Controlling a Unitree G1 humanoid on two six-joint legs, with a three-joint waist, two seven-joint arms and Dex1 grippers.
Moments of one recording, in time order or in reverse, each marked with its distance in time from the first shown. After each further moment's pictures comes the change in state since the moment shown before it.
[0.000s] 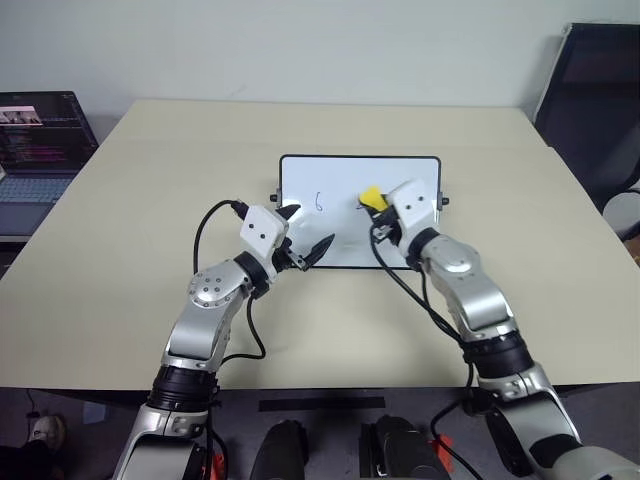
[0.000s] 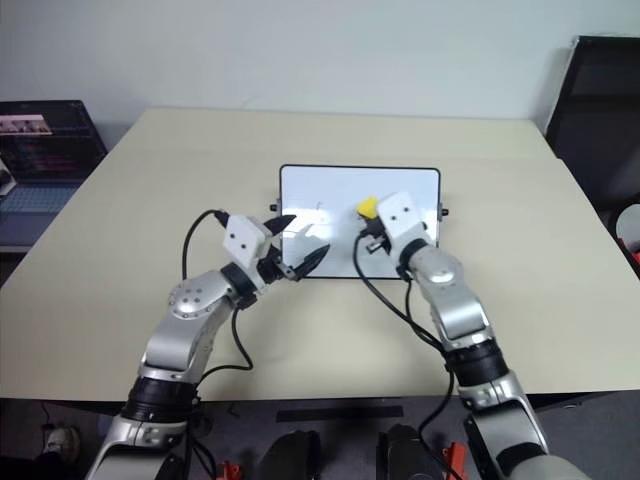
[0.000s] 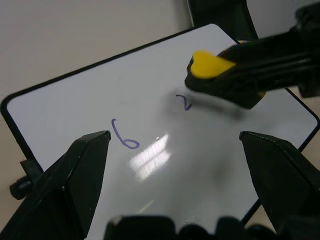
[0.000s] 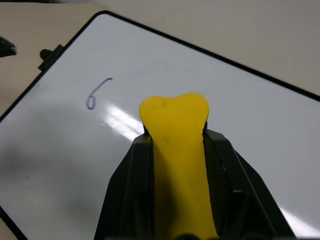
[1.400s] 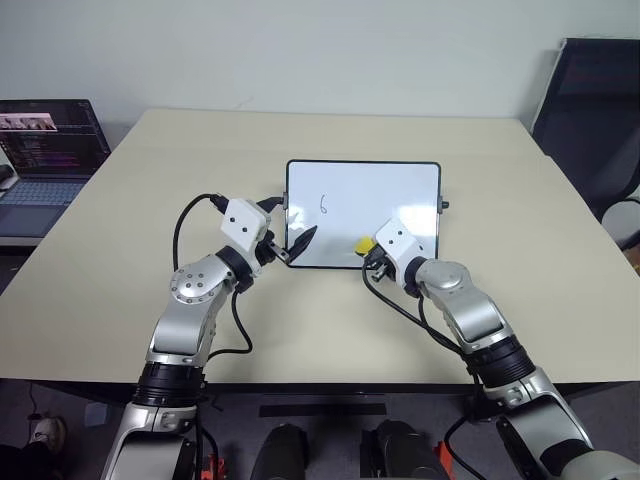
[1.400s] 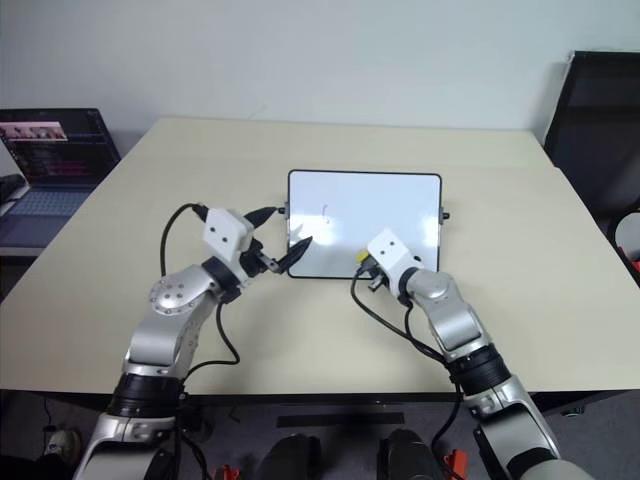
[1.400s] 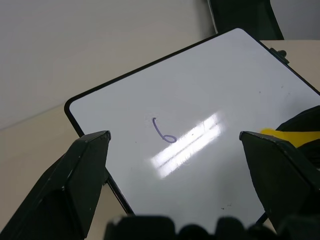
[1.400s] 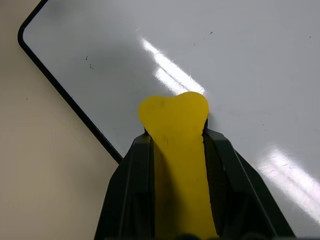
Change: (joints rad) left arm -0.001 0.041 0.049 0.030 0.001 -0.020 0.004; right arm 0.081 -0.079 0.085 -0.011 -0.042 0.146 0.131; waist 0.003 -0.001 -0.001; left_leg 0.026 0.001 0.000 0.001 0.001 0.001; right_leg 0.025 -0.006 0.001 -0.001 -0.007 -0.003
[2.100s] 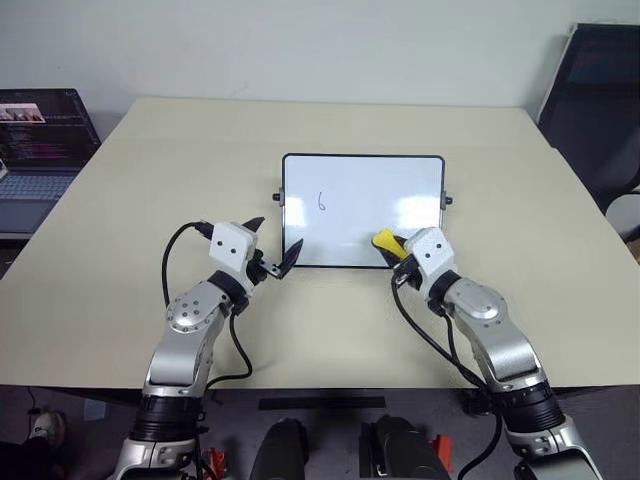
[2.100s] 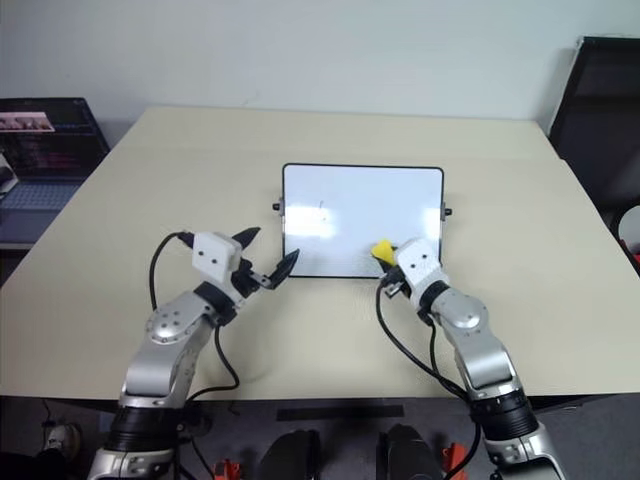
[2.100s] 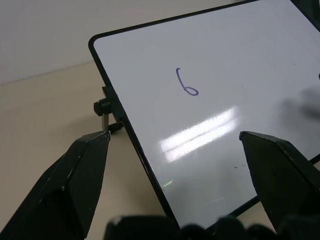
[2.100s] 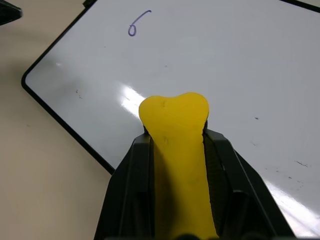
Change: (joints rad) left arm 0.154 -0.042 0.040 -0.099 -0.010 0.032 0.115; right arm 0.242 -0.024 -0.100 -0.261 0.043 -0.208 -0.022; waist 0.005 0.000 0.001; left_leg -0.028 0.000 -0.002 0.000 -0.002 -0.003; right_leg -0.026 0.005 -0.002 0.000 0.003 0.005
